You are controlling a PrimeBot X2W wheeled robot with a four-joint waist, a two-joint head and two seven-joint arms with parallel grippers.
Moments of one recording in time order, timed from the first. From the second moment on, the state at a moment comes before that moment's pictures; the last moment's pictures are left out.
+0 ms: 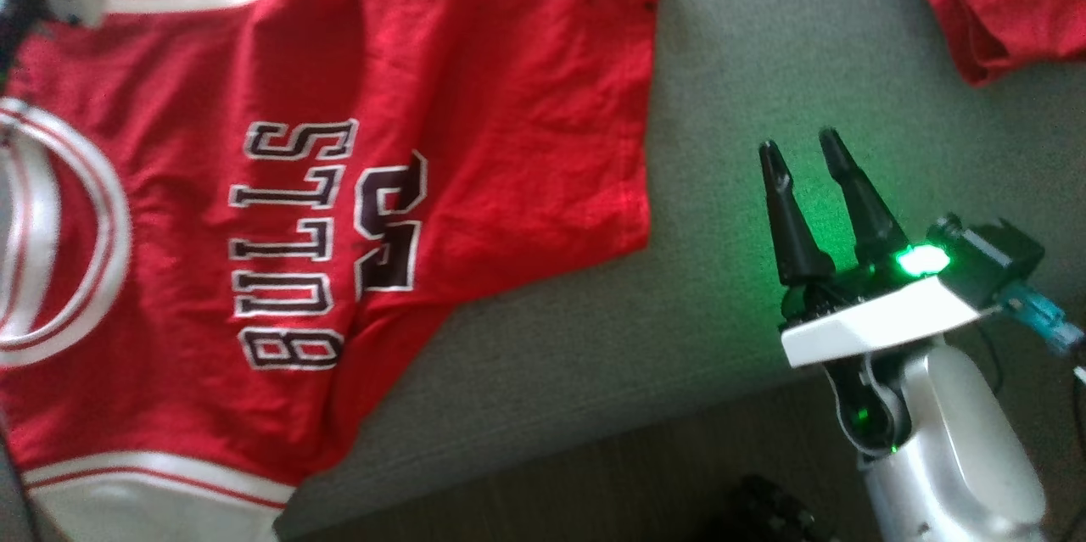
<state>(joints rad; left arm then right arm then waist) -1.11 0.63 -0.74 0.51 -0.71 0.02 0.20 -0.26 -0.05 0.10 0.20 0.40 0.13 -0.26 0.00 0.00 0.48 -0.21</state>
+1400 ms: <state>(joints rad) -1.36 0.62 -0.85 0.97 -0.66 -0.12 0.30 -0.32 -0.05 0.16 0.17 0.45 0.13 -0.26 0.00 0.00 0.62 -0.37</state>
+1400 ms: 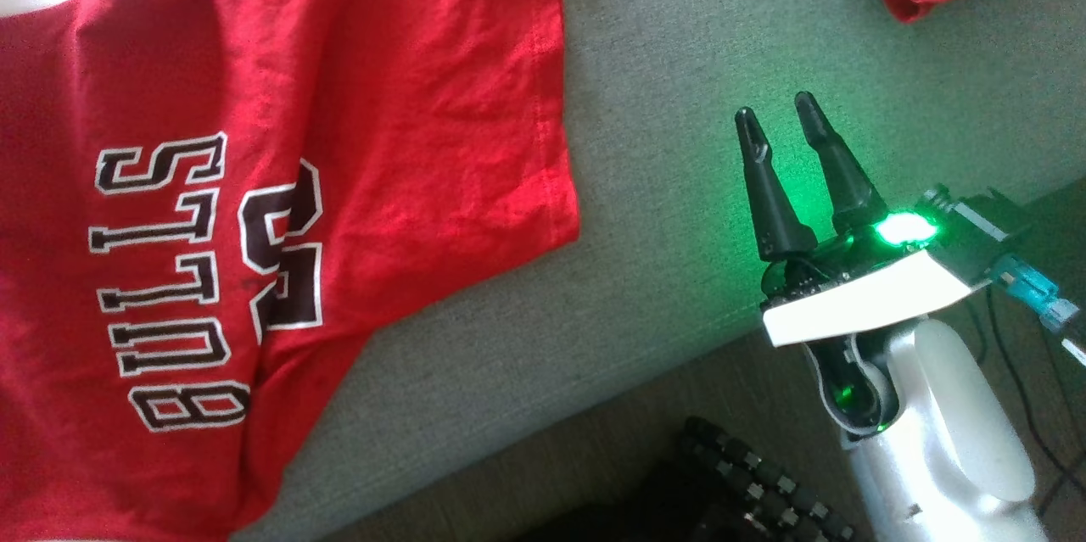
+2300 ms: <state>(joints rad) -1.36 0.55 -0.88 0.92 -0.71 -0.12 0.19 -0.80 -0.06 0.33 0.61 0.67 0.13 -0.18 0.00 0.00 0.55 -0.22</state>
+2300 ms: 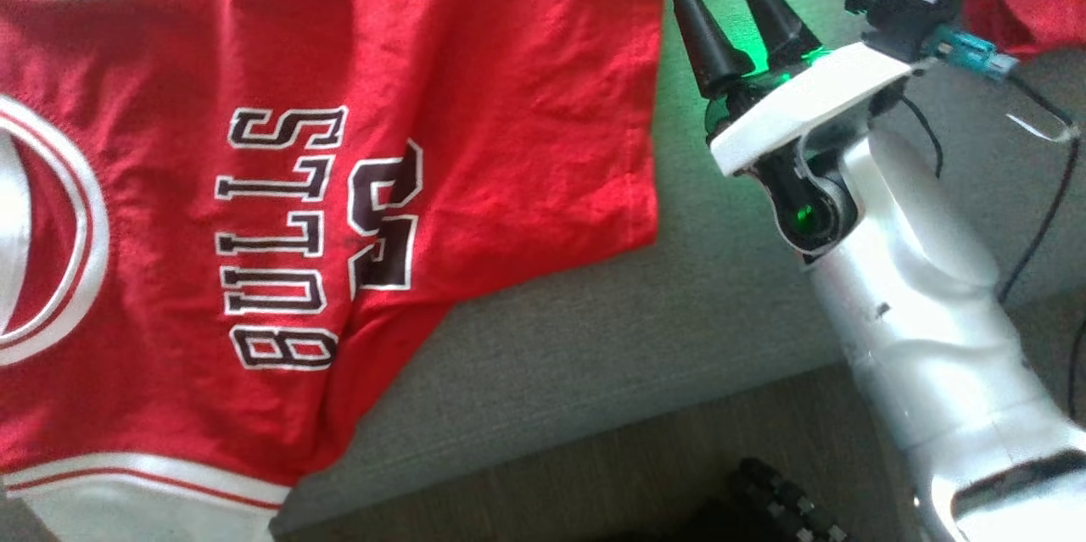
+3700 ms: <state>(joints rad) -1.36 0.52 -0.99 0.95 -0.78 -0.12 0.10 -1.06 -0.07 0.64 0.97 1.05 0.13 -0.26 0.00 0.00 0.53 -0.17</state>
